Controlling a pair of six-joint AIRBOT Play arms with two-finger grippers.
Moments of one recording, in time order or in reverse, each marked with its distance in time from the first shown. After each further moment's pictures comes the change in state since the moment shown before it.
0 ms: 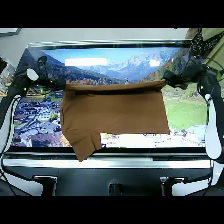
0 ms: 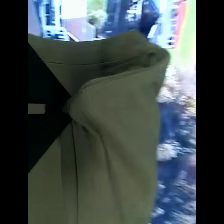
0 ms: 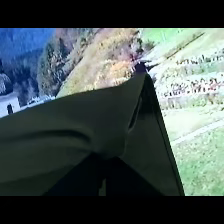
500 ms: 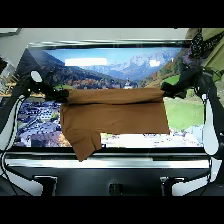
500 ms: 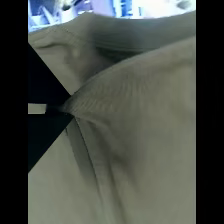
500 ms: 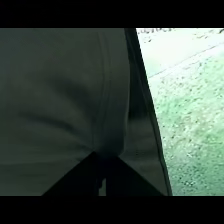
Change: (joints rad) left arm -0.014 -0.043 -0.006 -0.001 -0.280 0.010; right arm 0.000 -0.052 0.000 -0.063 -0.221 -0.014
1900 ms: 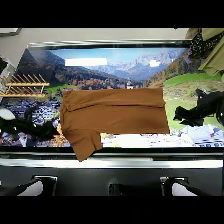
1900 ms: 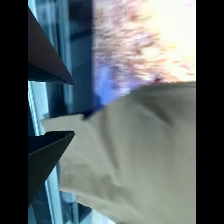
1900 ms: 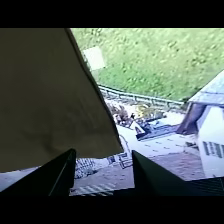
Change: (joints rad) left arm 0.291 0.627 -0.897 -0.264 -0.060 0.040; right arm -0.193 0.425 -0.544 0.012 -0.089 -0.090
